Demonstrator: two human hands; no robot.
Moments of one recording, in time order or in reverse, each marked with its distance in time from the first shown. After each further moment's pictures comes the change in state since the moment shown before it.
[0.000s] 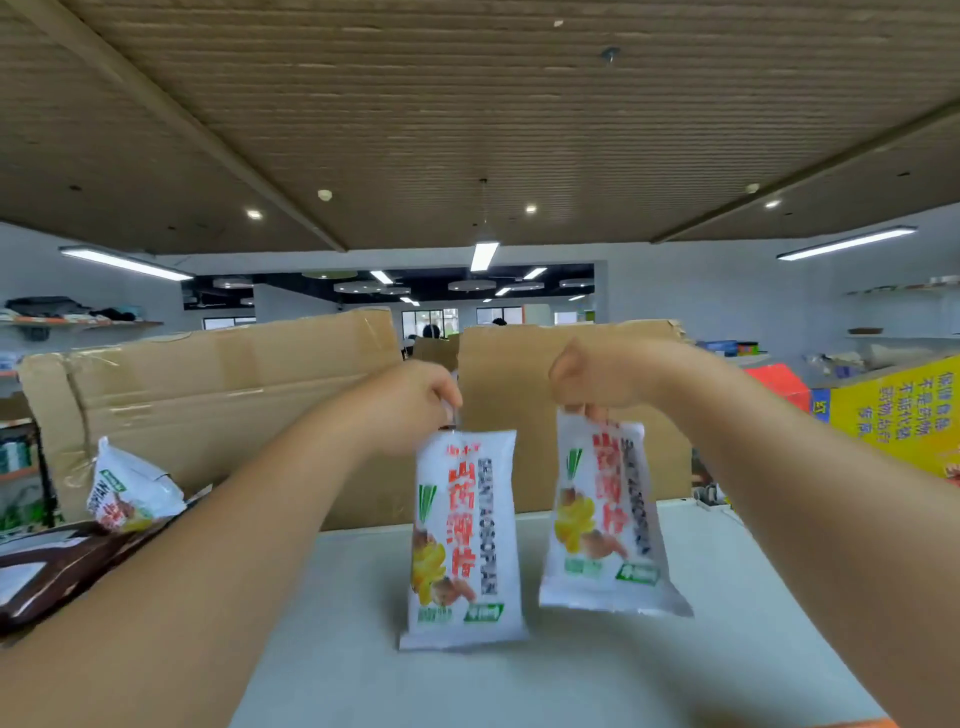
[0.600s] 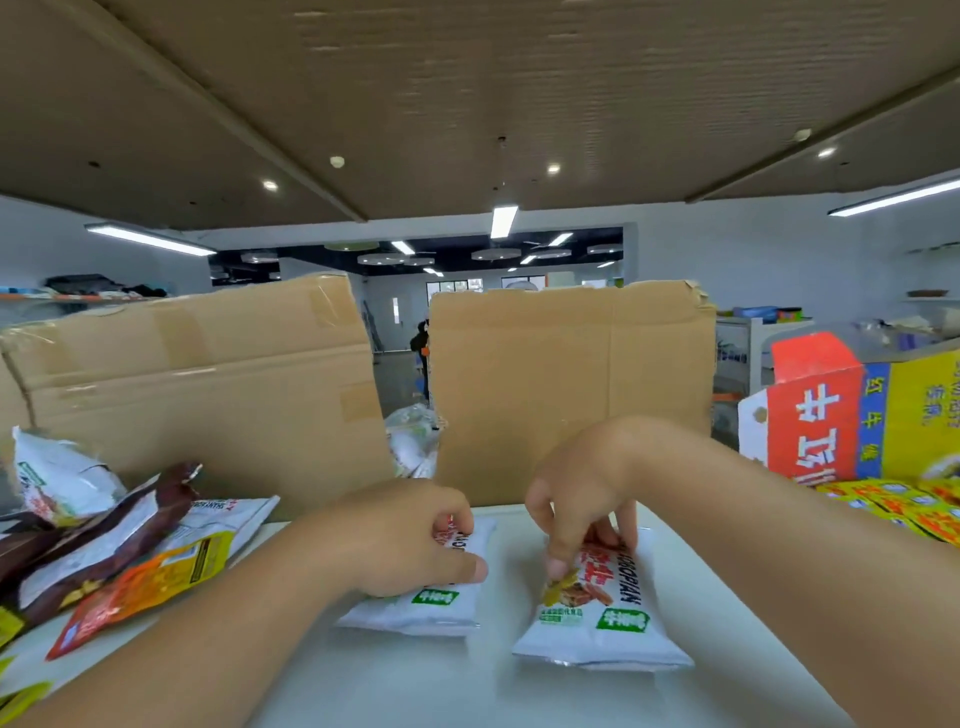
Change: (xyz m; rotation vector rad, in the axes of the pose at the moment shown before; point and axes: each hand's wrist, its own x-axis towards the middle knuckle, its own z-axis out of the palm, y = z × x) left_hand -0.010 -0.011 0.099 0.231 -0.335 -0.106; right_hand 0.016 0.022 0.078 -0.091 -0.708 -0.100
